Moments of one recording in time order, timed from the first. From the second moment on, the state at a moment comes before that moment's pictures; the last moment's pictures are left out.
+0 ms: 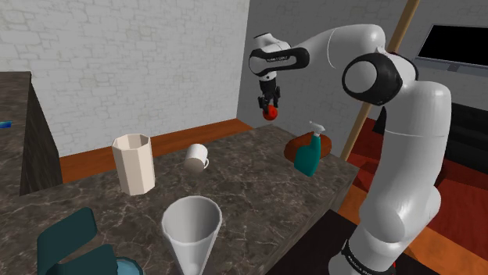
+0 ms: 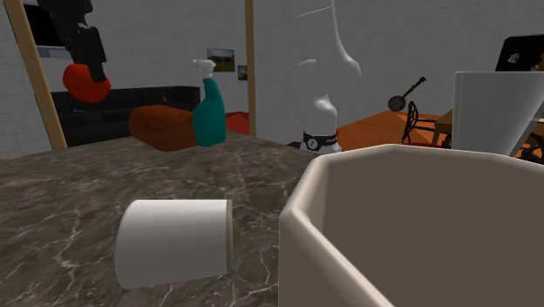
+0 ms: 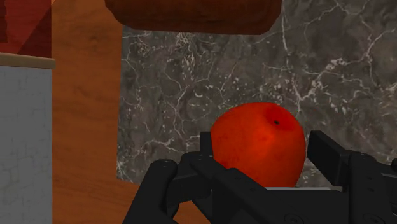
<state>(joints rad) -0.33 0.30 0.03 -1.48 -0.34 1.69 -0.21</state>
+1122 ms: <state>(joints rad) -0.51 0.59 -0.05 -1.12 -0.32 1.70 -0.48</state>
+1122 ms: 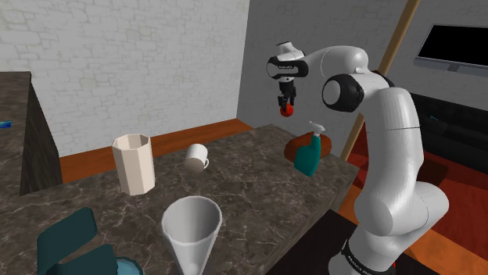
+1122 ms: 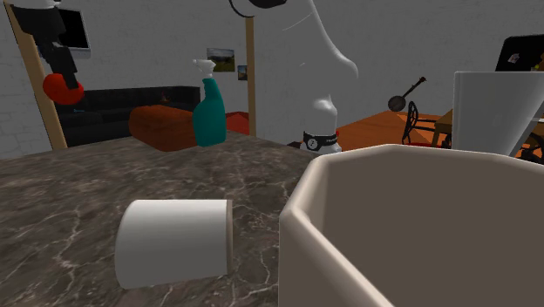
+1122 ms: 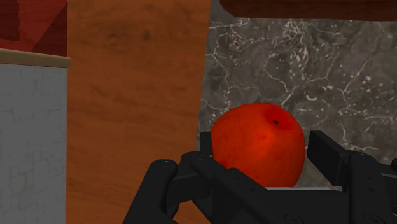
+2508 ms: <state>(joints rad) -0.51 0.62 -0.05 -1.34 -0.34 1.94 -0.40</state>
